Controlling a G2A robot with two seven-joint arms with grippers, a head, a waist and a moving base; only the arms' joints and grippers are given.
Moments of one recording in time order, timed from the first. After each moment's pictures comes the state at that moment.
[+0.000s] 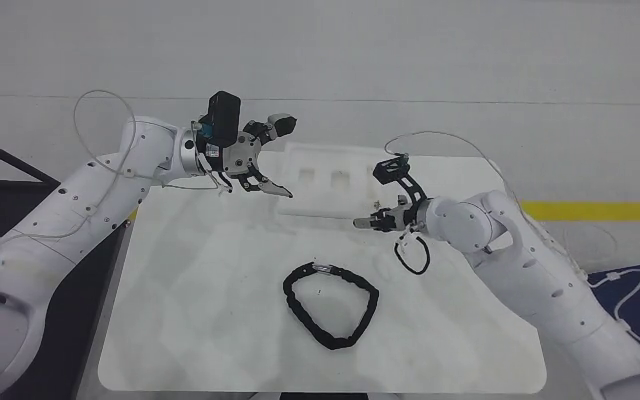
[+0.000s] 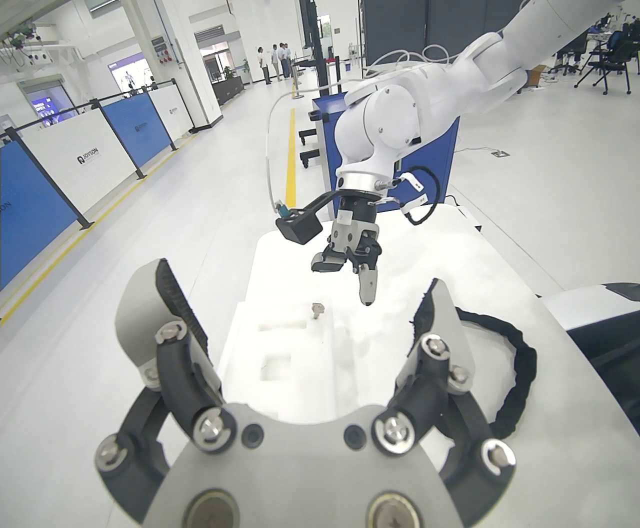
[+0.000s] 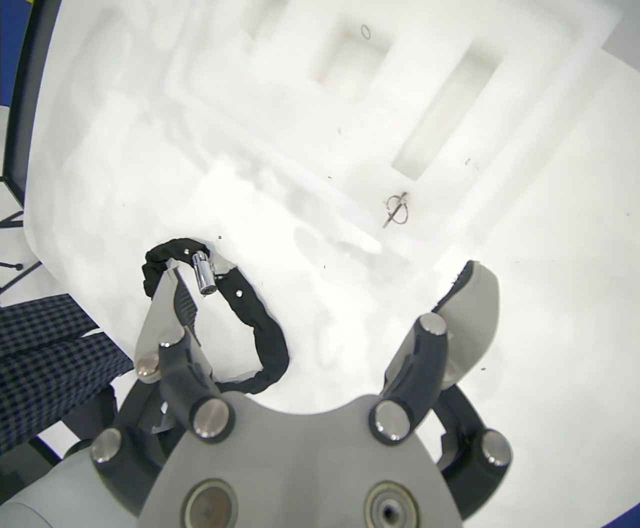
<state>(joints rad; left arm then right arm) 0.12 -0.85 -0.28 -1.12 1.15 -1.01 0.81 -0.64 -0.99 0.76 -1.55 -0.39 0.11 0.95</state>
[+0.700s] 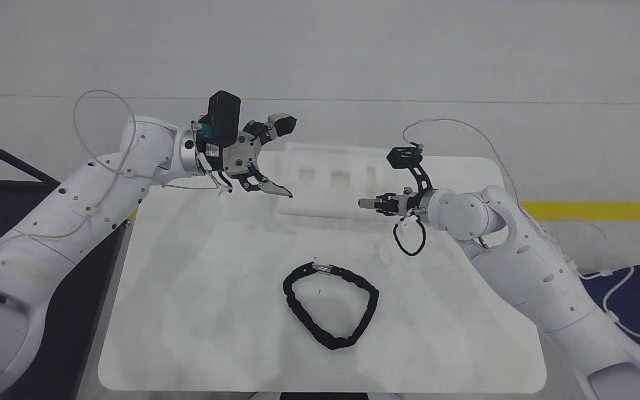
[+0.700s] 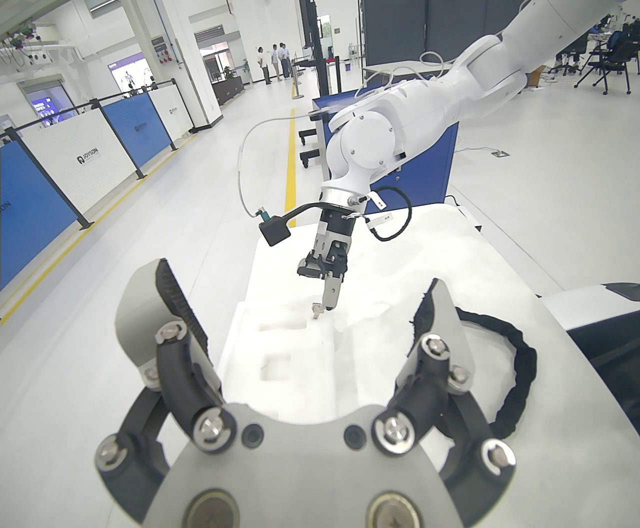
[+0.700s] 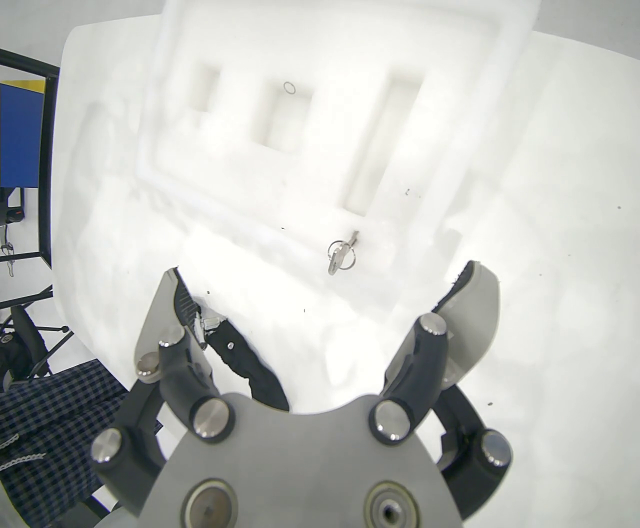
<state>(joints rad) 0.12 -0.85 -0.28 -1.12 1.15 -1.01 0.81 -0.63 -1.02 0.77 -1.41 -0.33 0.14 0.82</state>
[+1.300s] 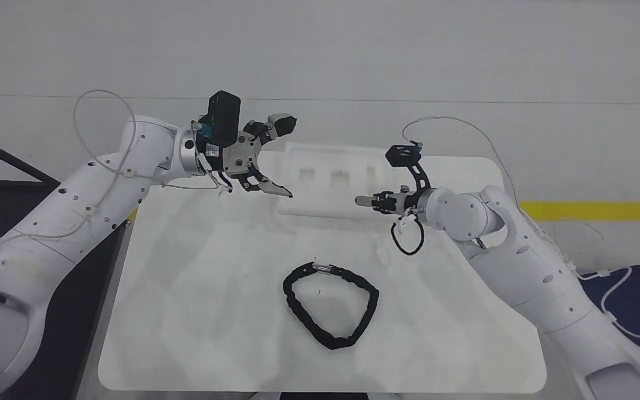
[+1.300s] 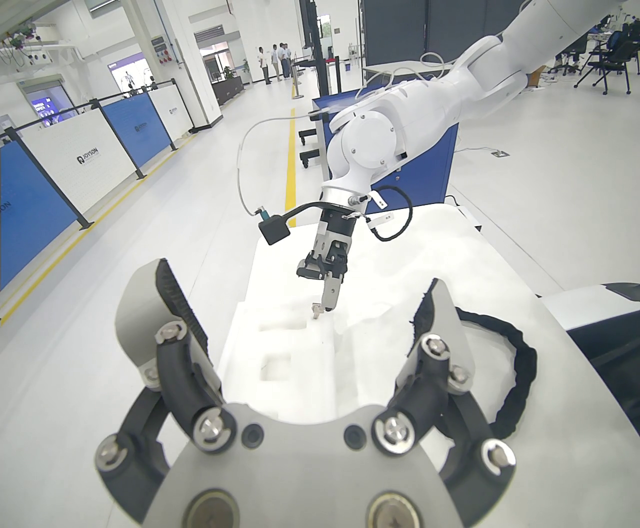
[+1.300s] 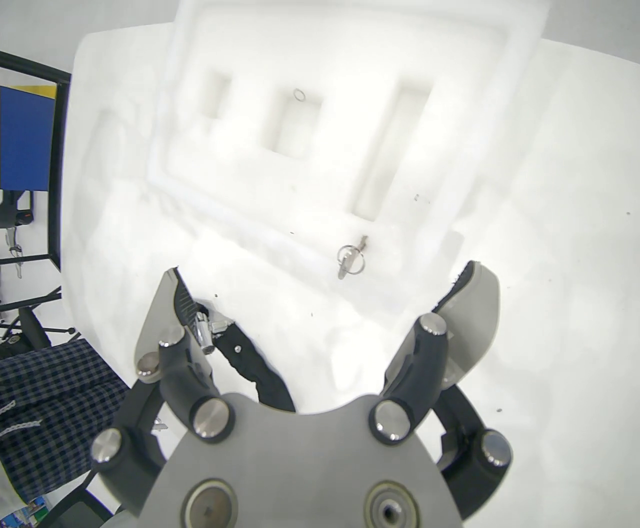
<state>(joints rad) 0.12 -0.85 -0.28 -1.12 1.15 -1.01 0.81 -0.63 -1.04 0.77 -1.42 -0.29 0.14 0.78</state>
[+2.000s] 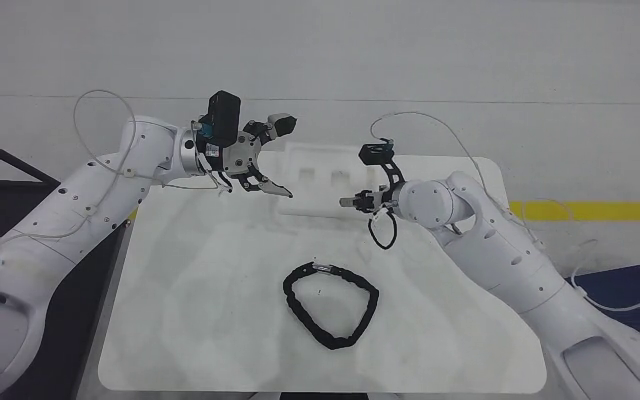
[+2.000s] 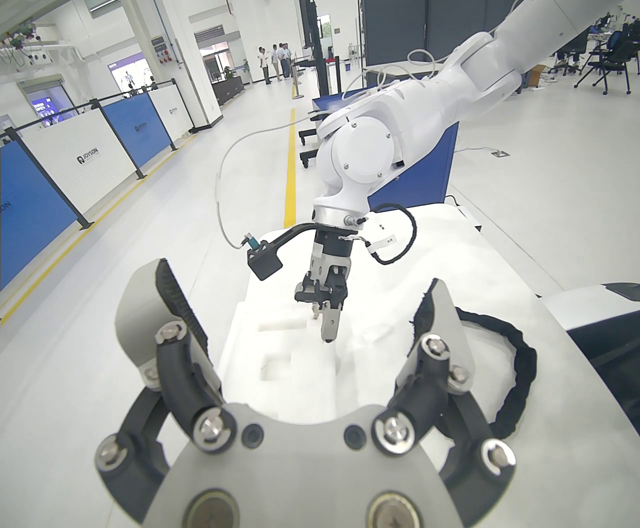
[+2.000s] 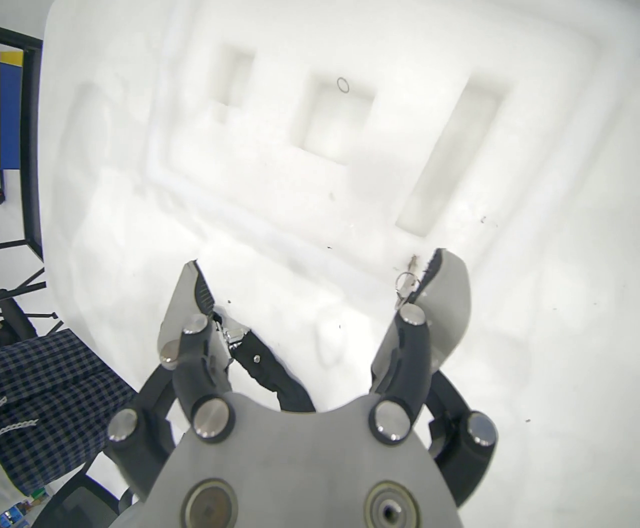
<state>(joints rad) 0.12 -0.85 -0.28 -1.12 1.15 -1.01 0.81 -0.50 -1.13 0.65 -1.32 -0.35 0.24 0.89</state>
